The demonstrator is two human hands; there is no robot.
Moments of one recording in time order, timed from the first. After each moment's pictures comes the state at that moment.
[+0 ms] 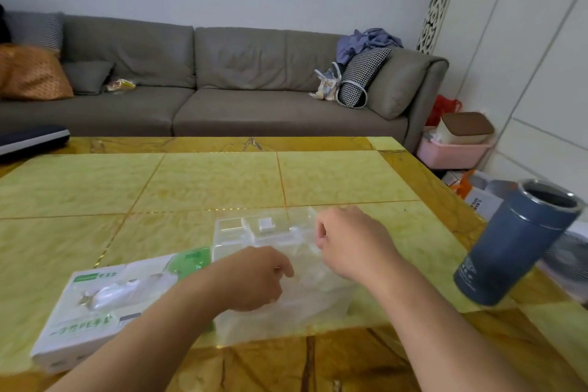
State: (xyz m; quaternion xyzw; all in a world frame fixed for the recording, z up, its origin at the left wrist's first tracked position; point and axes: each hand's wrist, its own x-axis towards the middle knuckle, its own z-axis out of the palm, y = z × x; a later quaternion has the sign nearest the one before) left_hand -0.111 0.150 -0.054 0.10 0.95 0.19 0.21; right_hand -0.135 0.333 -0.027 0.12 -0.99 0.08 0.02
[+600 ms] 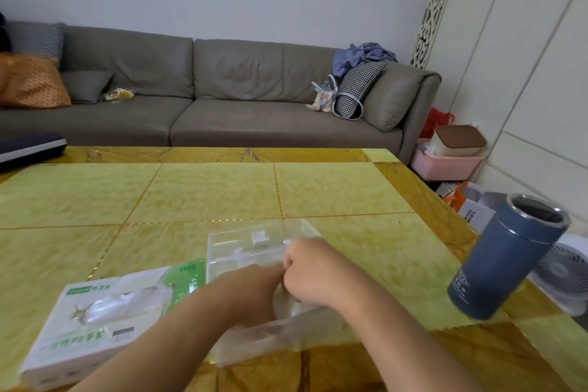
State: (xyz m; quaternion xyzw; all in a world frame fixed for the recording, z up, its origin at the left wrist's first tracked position) left_hand -0.116 0.159 -0.065 0.12 0.97 0.09 0.21; right_hand -0.121 0.299 -0.024 0.13 -0.96 0.21 -0.16
